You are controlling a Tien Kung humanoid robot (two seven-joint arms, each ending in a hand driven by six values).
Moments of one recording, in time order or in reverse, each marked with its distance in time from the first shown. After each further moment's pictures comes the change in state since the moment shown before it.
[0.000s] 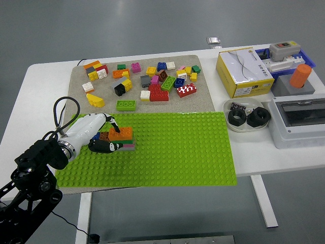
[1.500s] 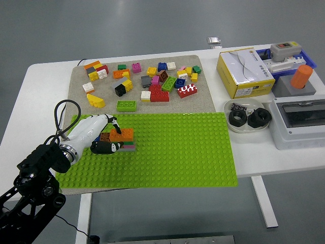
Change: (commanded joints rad) left arm 0.020 -0.016 -0.006 -0.008 -0.006 0.058 -0.035; right arm 0.000 0.001 -0.005 0.000 0.003 0.005 -0.006
